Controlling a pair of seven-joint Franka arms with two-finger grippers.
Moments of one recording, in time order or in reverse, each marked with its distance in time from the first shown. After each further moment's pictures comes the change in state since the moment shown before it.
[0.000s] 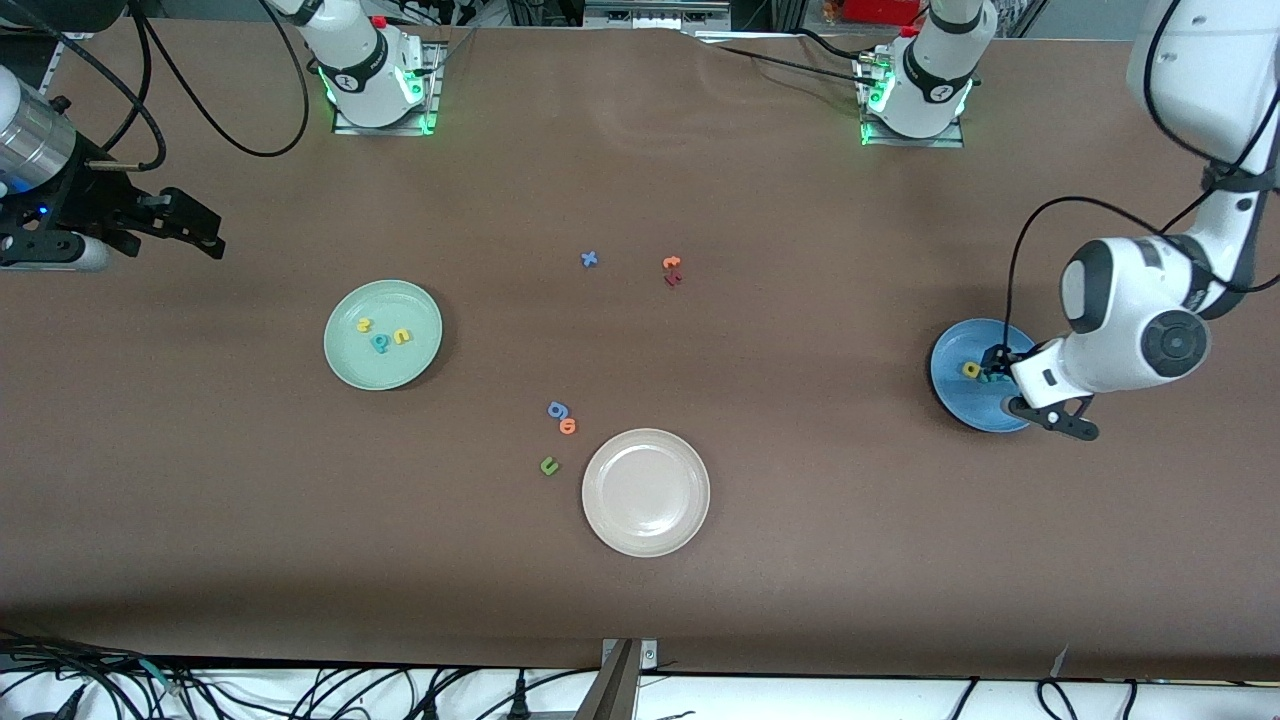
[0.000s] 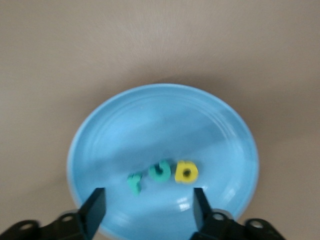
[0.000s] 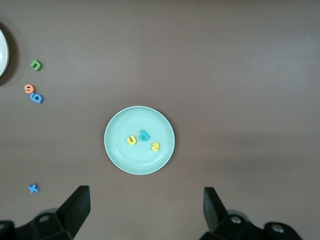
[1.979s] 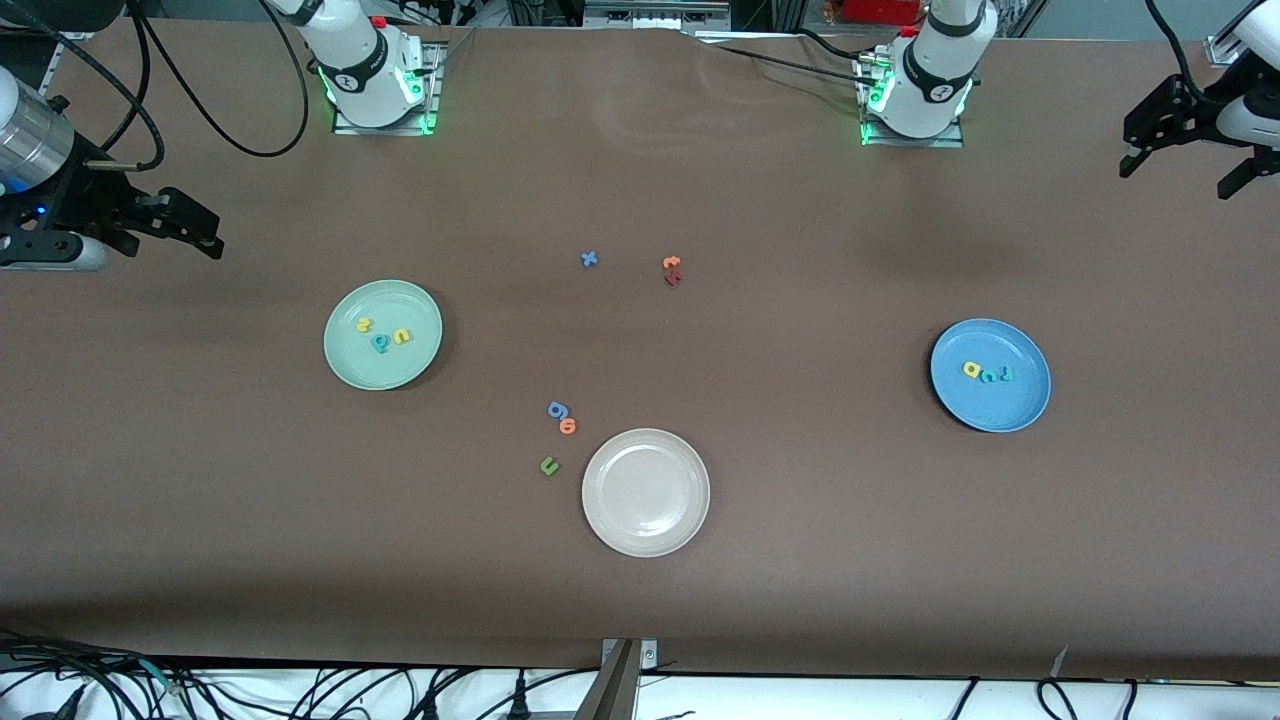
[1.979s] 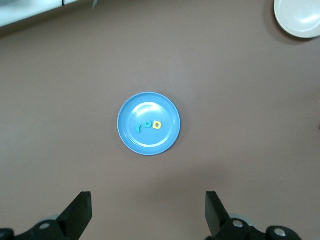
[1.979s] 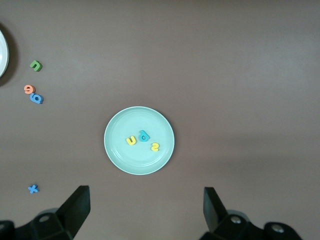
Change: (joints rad) left arm -0.020 -0.693 -0.038 0.044 -0.085 -0.469 -0.053; right arm 0.000 0.000 -0.001 0.001 0.000 0.000 0.000
